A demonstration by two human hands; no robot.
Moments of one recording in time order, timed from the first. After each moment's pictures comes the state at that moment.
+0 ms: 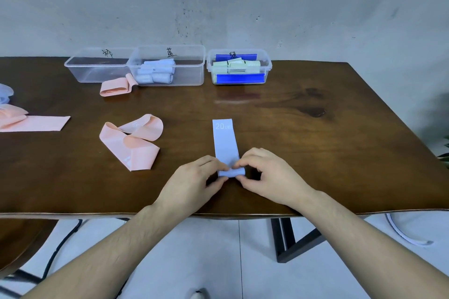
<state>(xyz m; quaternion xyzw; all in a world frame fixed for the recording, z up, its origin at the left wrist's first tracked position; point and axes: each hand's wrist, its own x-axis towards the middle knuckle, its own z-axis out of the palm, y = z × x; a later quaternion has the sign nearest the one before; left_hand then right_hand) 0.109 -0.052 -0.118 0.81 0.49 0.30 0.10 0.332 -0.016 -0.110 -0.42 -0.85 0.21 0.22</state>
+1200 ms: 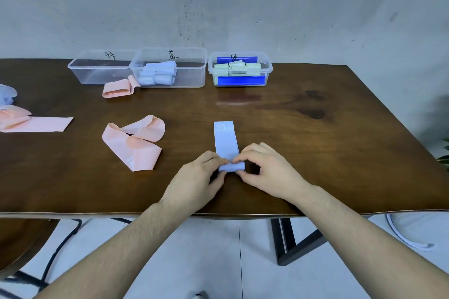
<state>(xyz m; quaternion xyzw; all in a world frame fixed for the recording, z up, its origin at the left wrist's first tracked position) 0.112 -0.047 -0.122 0.80 0.53 0.29 0.08 0.328 -0.003 -0.114 -0.42 -0.86 0.19 0.24</state>
